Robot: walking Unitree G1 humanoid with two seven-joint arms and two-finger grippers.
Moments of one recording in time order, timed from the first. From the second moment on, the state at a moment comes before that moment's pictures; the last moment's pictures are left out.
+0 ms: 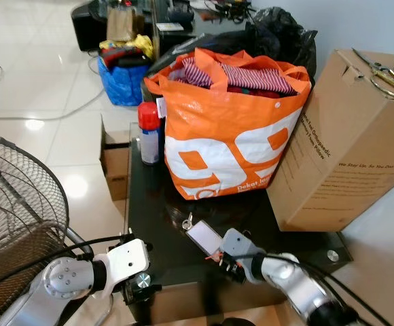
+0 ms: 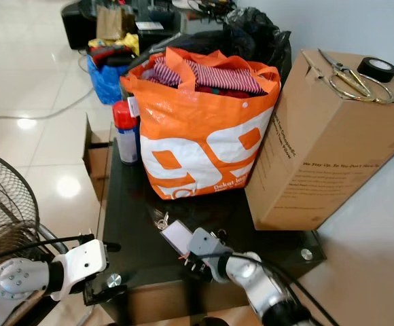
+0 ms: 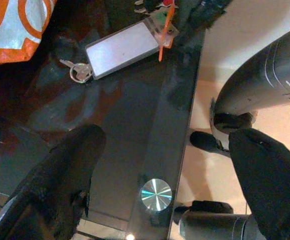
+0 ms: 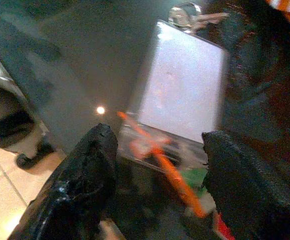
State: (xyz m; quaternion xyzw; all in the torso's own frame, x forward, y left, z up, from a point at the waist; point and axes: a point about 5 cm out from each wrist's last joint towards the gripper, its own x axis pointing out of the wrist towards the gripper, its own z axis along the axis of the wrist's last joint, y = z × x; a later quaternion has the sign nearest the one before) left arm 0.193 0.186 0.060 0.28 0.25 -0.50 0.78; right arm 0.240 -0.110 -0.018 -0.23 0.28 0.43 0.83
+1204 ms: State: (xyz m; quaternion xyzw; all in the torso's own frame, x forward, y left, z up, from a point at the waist) left arm 0.199 0.181 0.064 0.28 0.25 -0.51 0.77; right arm 0.249 -0.116 -0.013 -0.21 0.27 0.46 0.82
